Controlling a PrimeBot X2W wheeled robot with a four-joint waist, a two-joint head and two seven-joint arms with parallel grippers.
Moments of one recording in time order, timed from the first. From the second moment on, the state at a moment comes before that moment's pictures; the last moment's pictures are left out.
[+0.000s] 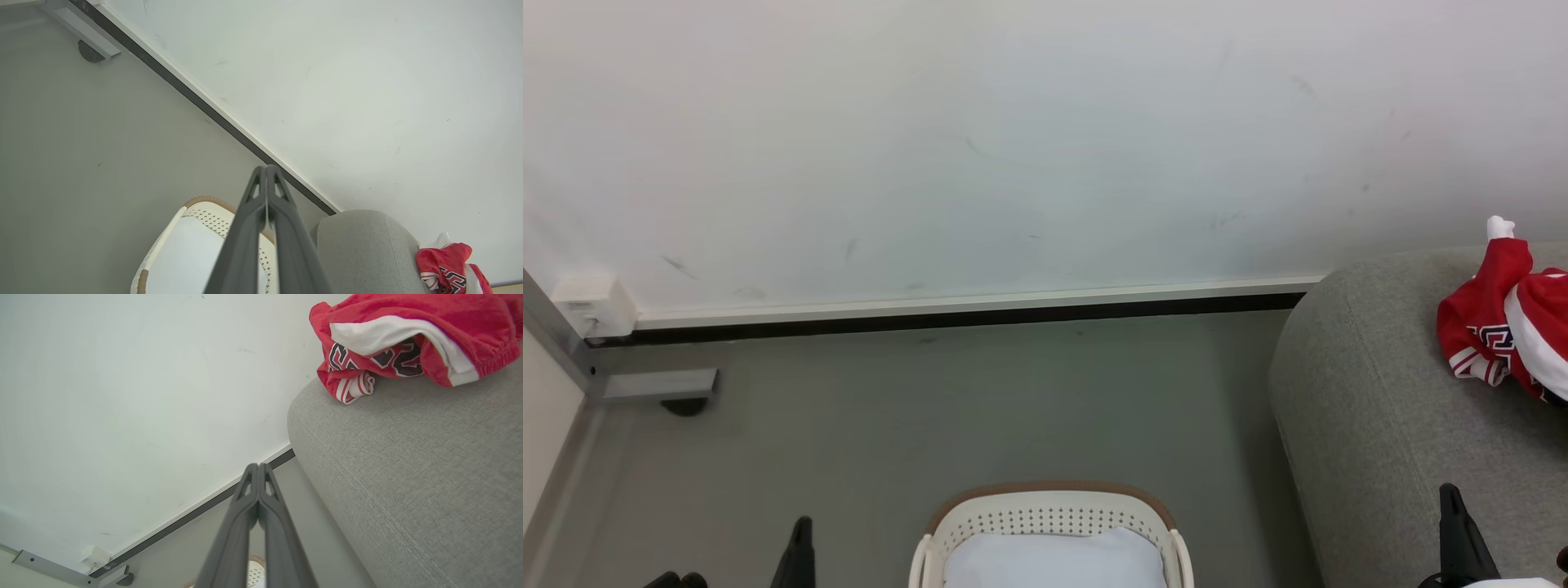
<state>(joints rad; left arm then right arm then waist) 0.00 0.07 -0.02 0.29 -0.83 -0.01 -0.10 -0.04 -0.03 -0.10 0.34 0.68 0.13 -0.10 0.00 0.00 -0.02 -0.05</state>
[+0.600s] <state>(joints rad) -0.03 0.06 0.02 0.28 -1.04 -0.04 -0.04 -0.06 -0.04 -0.10 0.31 0.93 0.13 -0.04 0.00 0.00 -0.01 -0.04</state>
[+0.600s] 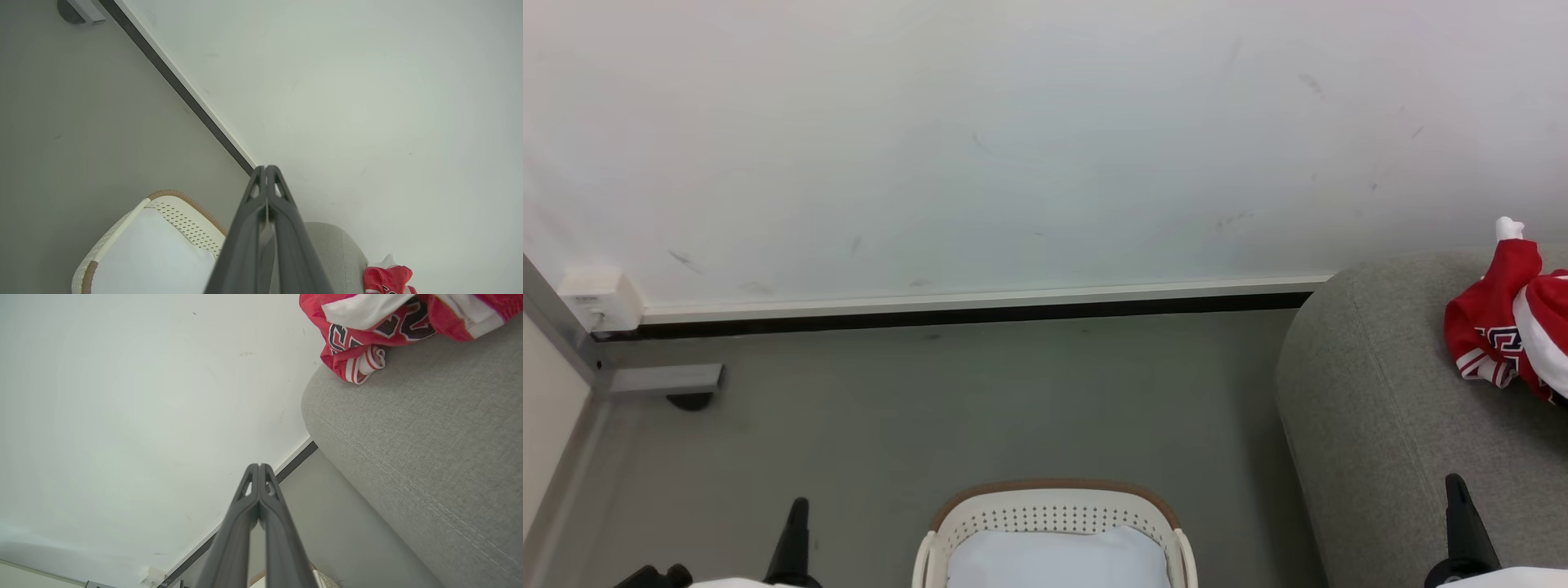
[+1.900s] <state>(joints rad) -0.07 0.05 0.08 0.26 -1.39 -0.10 0.05 -0.09 -0.04 -0.11 0.27 1.35 0.13 0.05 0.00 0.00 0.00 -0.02</state>
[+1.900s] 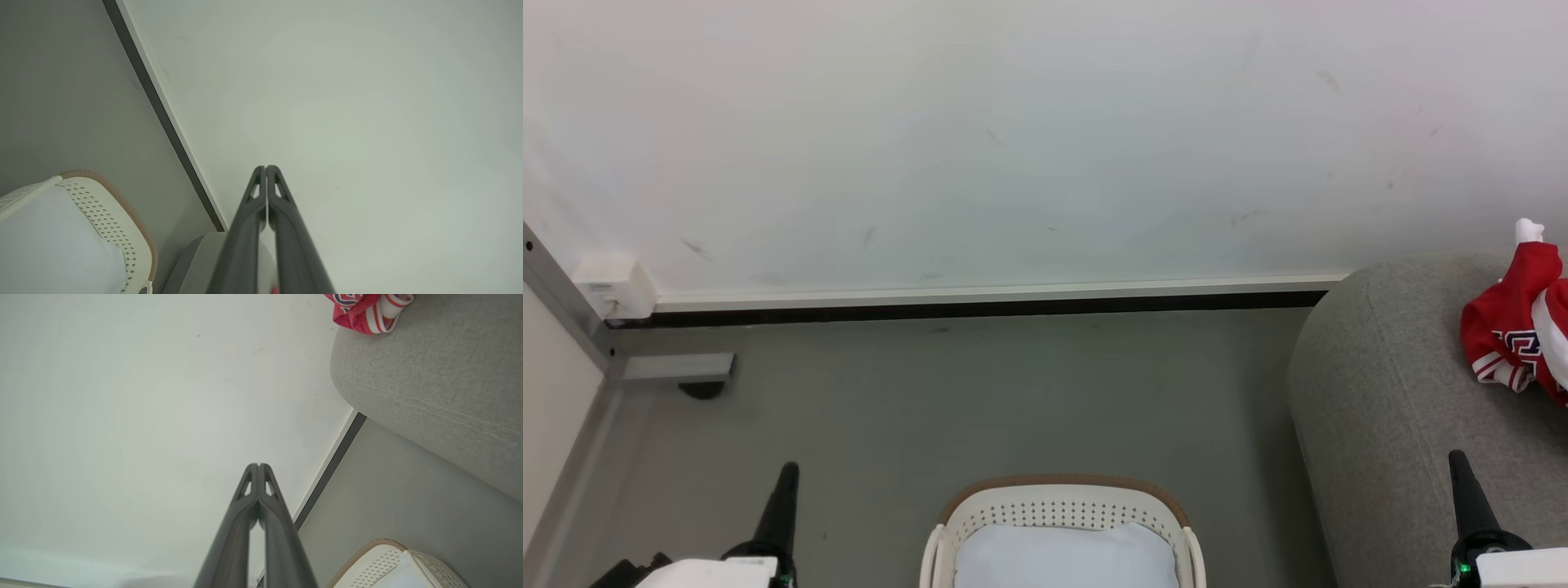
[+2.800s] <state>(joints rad) -0.10 0.05 0.11 0.25 -1.58 -0.12 0.11 -0.10 -0.05 -0.11 0.25 1.57 0.13 0.10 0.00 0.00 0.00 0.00</state>
